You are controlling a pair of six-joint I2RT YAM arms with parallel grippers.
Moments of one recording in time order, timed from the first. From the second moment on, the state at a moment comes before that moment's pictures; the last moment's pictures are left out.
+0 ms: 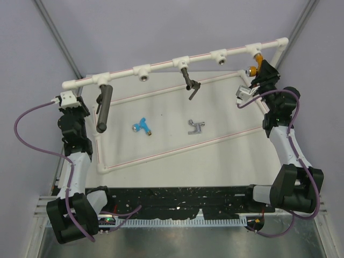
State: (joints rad) left arm 0.27 1.01 0.61 0.55 -0.02 0.02; right arm -0.18 1.28 0.91 0.63 -0.56 -1.55
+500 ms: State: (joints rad) left arm 0.27 1.01 0.61 0.56 -0.02 0.02; right arm -0.18 1.31 0.89 0.64 -0.56 -1.55
